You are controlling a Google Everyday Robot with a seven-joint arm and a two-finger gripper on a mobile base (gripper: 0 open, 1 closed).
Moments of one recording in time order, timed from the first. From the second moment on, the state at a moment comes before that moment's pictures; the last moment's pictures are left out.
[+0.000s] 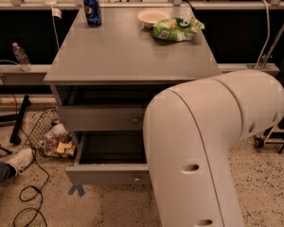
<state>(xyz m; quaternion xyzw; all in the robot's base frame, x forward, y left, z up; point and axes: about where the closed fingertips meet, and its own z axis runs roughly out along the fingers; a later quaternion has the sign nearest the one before) 0.577 -0.072 0.419 -0.60 0.76 -0.02 0.24</state>
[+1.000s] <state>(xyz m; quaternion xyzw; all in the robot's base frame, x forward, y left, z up) 0.556 -0.075 0.421 -0.58 0.78 -0.03 0.24</state>
